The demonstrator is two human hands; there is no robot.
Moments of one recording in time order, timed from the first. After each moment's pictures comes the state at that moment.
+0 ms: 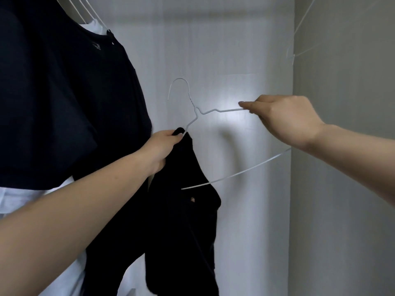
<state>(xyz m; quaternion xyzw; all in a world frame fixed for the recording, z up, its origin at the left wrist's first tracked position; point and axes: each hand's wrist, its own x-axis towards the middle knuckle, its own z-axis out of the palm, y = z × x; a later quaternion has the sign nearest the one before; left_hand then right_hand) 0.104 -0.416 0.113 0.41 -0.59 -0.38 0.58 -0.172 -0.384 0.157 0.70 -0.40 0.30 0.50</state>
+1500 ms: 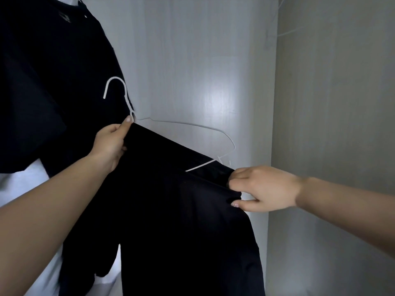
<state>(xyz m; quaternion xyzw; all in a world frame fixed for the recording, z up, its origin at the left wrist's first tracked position) 0.163 -0.439 0.078 0.39 -0.51 -0.31 0.70 -0.179 -0.358 0.022 0.91 -0.29 0.12 0.27</state>
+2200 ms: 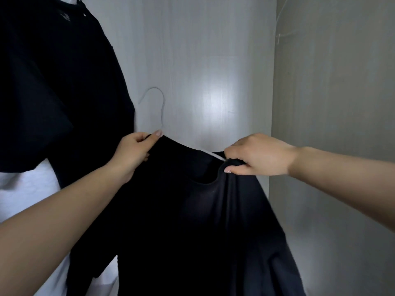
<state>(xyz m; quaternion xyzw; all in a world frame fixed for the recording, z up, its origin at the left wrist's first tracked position) 0.125 -0.423 0.059 0.41 -0.61 -0.28 0.62 -0.160 -0.357 0.079 0.87 -0.35 0.10 0.34</state>
